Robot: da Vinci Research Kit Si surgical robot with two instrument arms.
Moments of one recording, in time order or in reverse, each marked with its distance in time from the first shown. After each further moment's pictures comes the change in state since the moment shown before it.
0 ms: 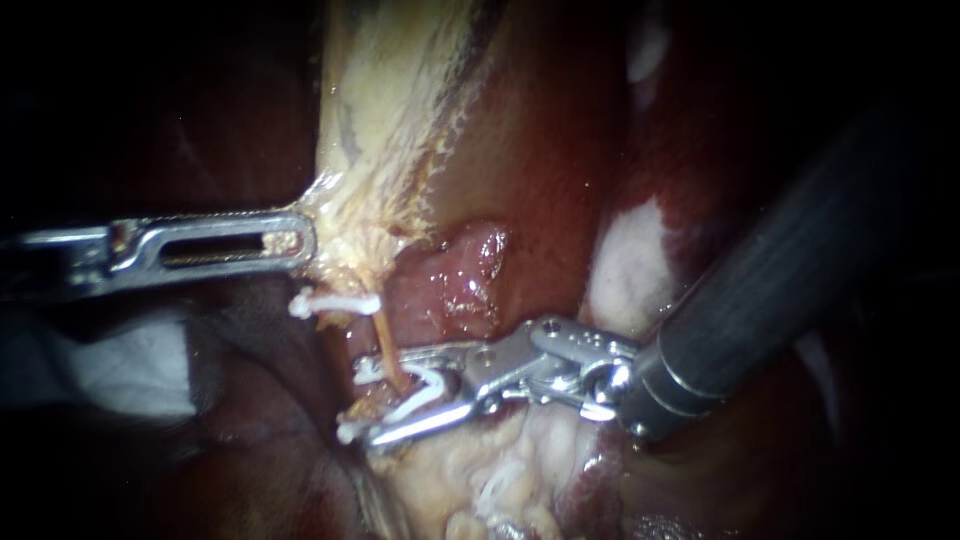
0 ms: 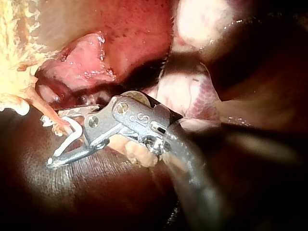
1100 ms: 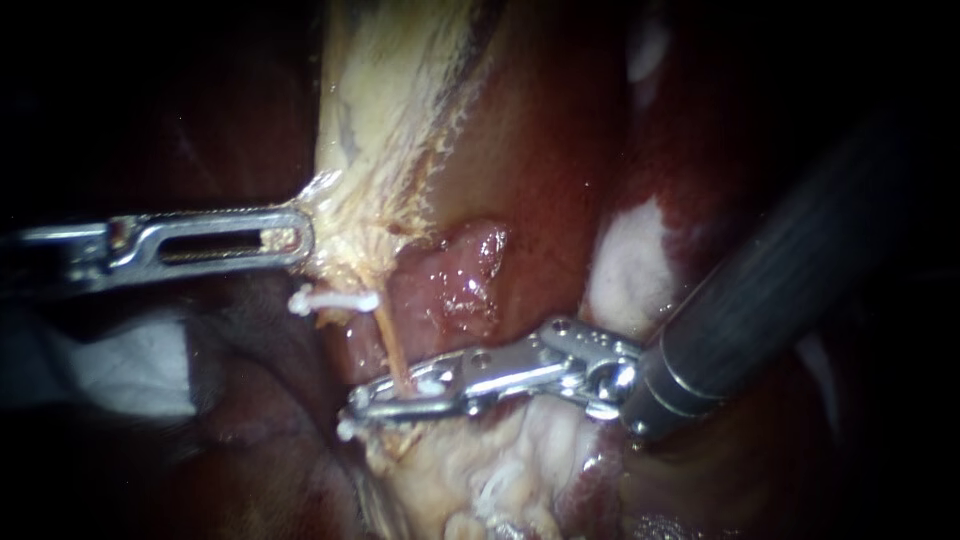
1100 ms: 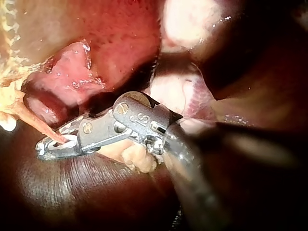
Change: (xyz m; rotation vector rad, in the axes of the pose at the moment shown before) right arm -0.002 0.002 -0.001 -0.039 -0.053 0.053; left arm 0.000 0.000 0.000 0.003 0.002 0.000
